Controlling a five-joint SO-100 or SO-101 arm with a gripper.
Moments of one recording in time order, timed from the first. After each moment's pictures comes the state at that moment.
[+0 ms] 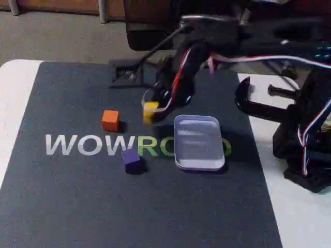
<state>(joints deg) 26.5 92.2 107.1 55.4 -117.7</state>
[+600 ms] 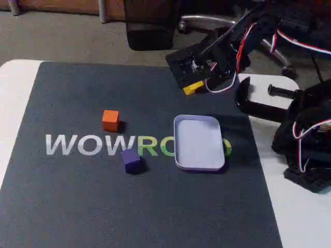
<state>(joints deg) 38.8 123.6 131.0 53.7 -159.0</state>
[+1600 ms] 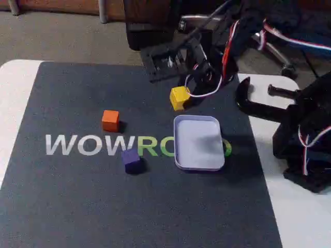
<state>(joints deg) 23.2 111.0 108.8 71.9 -126.9</state>
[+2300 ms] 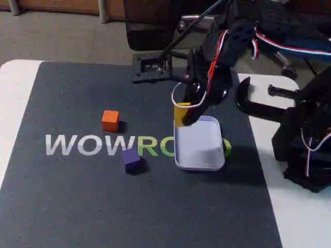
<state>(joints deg) 18.5 105.3 105.9 76.8 -105.3</state>
